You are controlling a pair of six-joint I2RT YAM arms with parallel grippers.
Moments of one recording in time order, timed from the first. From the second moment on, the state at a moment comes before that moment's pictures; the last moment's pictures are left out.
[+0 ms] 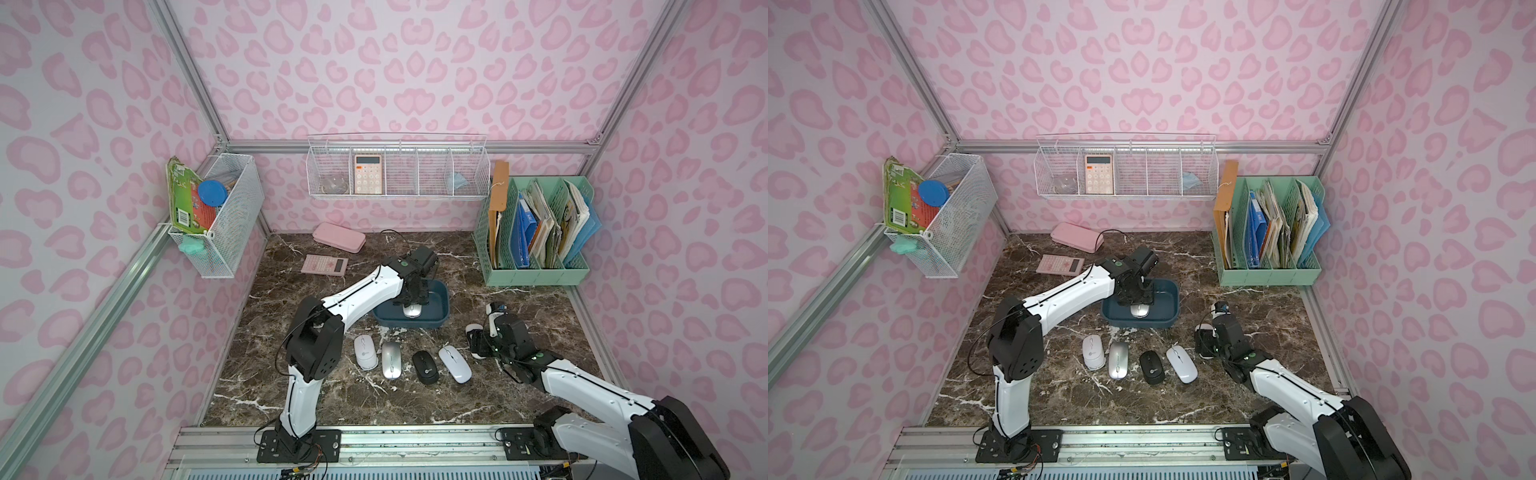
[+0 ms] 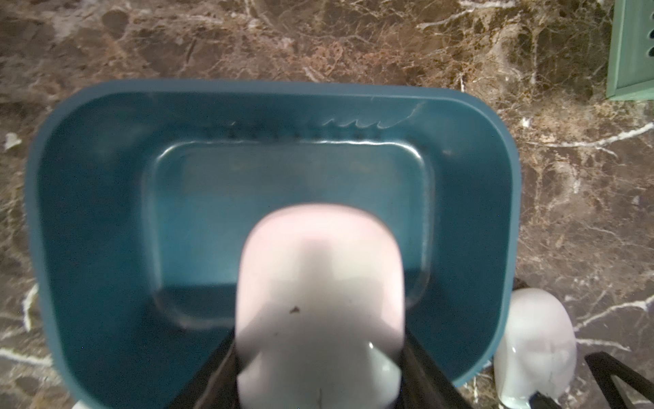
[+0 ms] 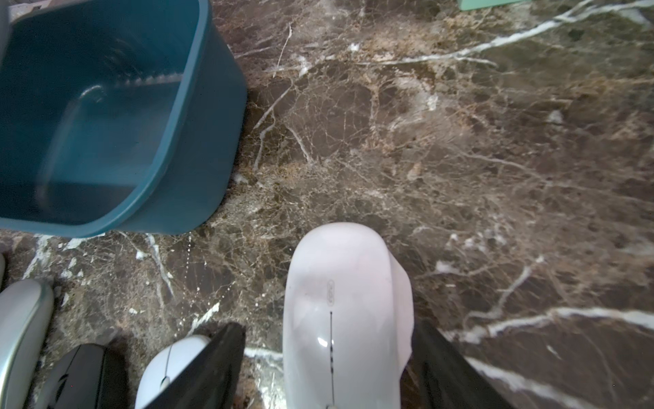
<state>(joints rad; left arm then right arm) -0.69 1.97 1.70 -0.91 -0.12 -0.66 0.51 1.10 0.36 -0.02 0.07 0.42</state>
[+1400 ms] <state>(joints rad) -0.17 1.66 1.00 -0.60 0.08 -0.67 0.83 1.38 0.86 -0.38 0.23 0.54</state>
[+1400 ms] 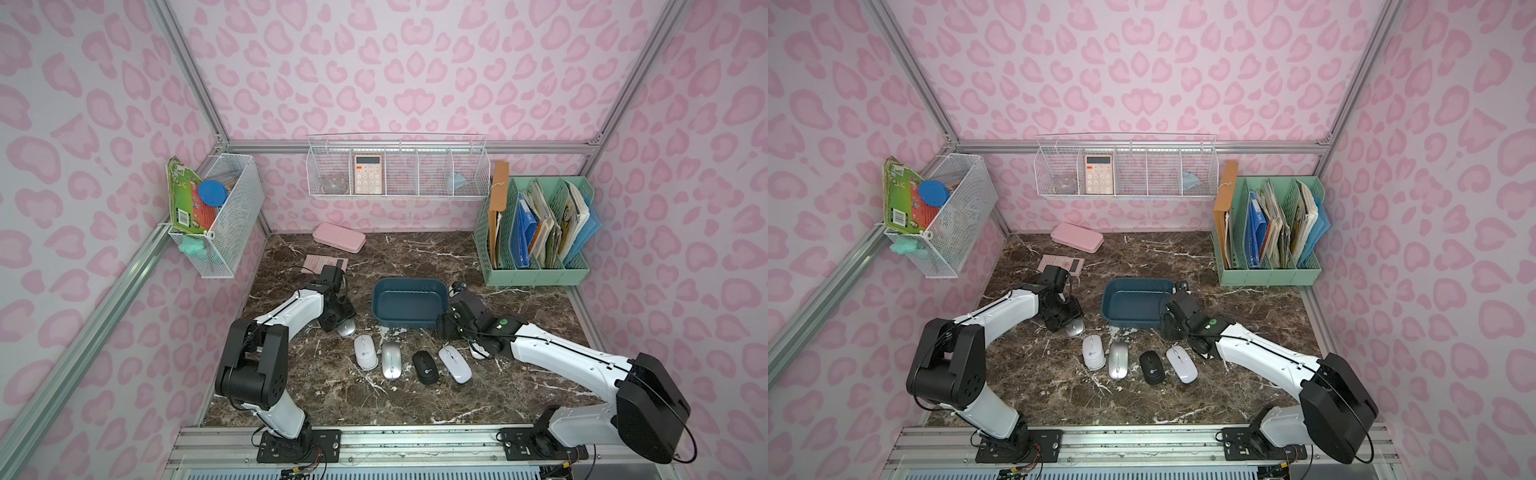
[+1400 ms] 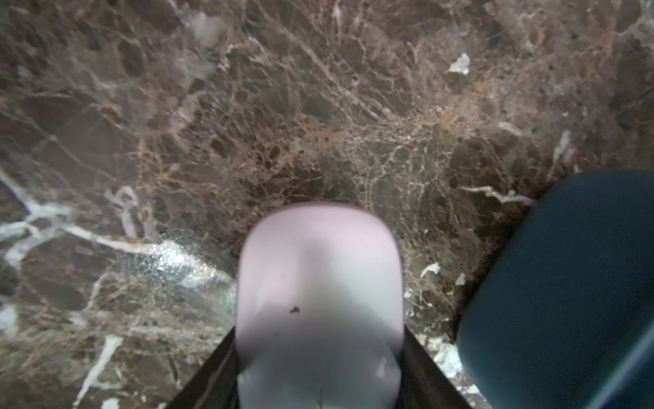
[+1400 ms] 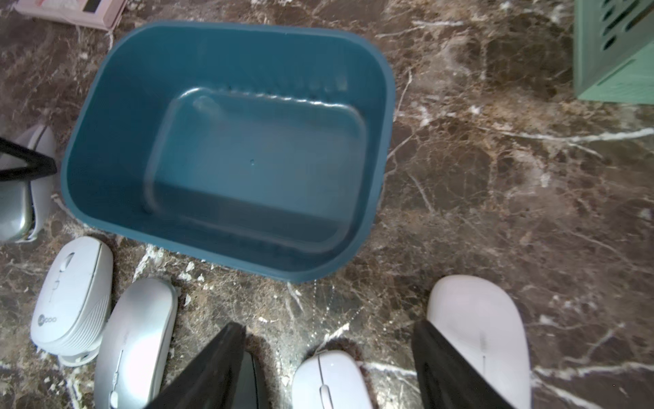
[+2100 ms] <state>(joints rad) -0.16 1.72 1.01 -0.56 0.12 -0.66 0.90 1.41 0.88 -0.42 0.33 0.60</state>
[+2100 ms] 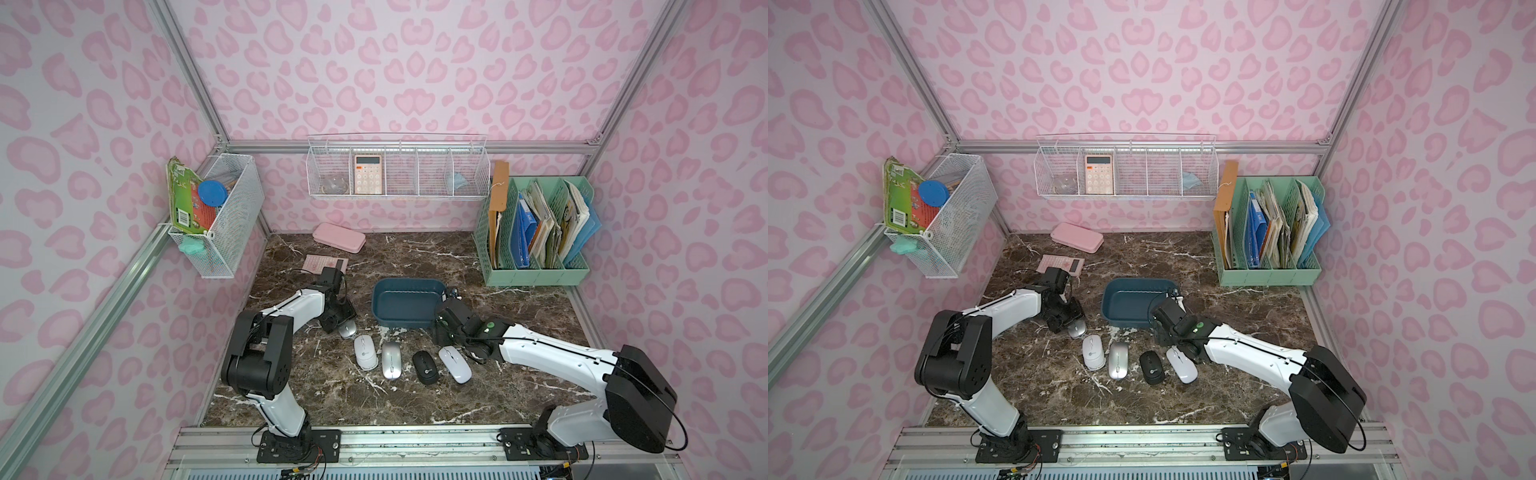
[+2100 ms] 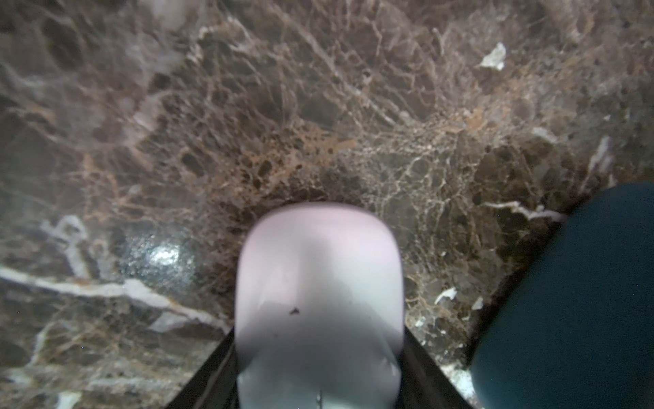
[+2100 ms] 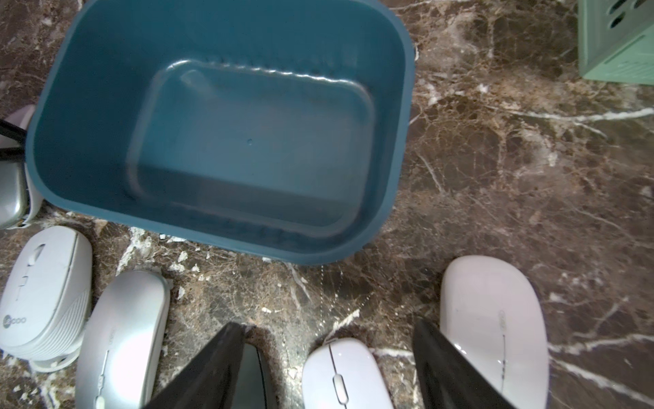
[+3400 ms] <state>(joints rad) -0.38 0.60 0.58 -0.68 -0.41 -0.79 0.68 0.67 0.53 -0.42 0.44 0.51</state>
